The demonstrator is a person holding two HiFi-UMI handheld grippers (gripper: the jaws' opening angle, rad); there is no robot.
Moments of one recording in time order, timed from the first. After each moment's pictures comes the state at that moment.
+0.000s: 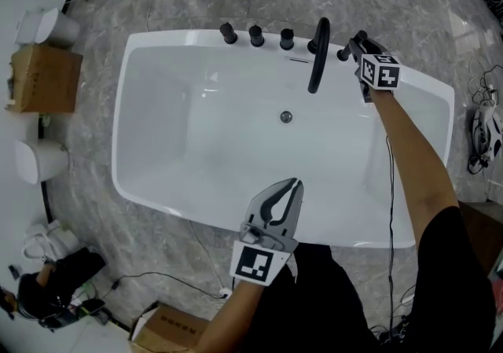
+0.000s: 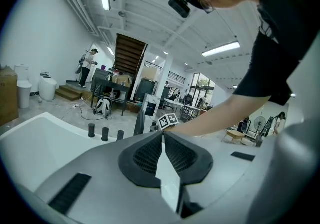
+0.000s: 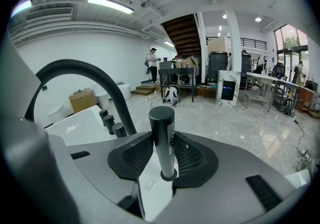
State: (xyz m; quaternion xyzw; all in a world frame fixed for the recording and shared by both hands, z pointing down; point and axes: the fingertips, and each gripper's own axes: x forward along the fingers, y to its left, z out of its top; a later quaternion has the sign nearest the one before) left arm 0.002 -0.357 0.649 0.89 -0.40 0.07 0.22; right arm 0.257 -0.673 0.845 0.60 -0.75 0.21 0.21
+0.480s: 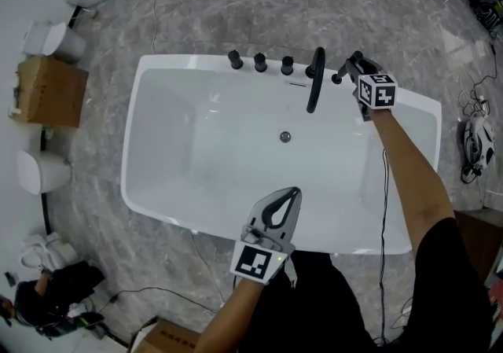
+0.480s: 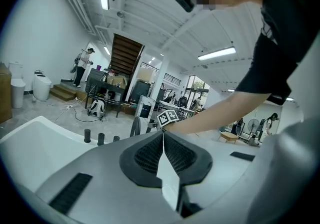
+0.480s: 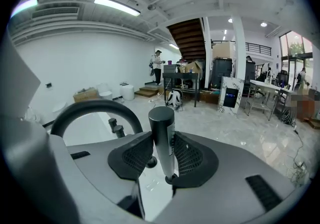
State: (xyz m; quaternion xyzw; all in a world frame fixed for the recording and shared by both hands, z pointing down) left arm -0.008 -0.361 0.609 0.90 -0.37 0.06 0.22; right arm 0.240 -0.666 0.770 0.58 -0.76 0.19 0.22
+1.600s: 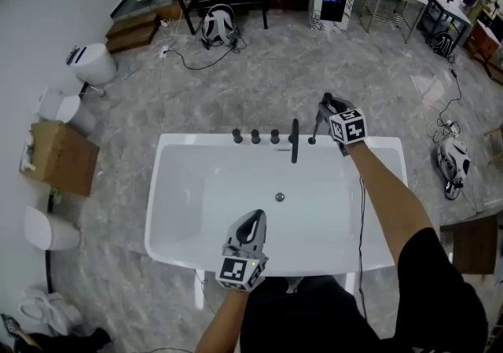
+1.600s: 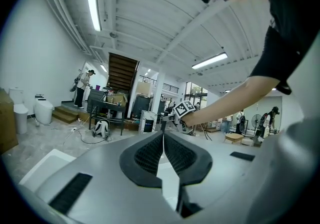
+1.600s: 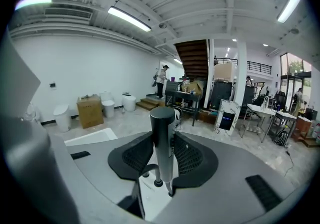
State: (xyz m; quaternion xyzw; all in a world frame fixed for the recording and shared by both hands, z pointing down) left arm -0.106 -0.352 0.474 0.91 -0.39 0.03 0.14; right arm 0.190 -0.623 0.522 0.60 -0.77 0.11 0.20
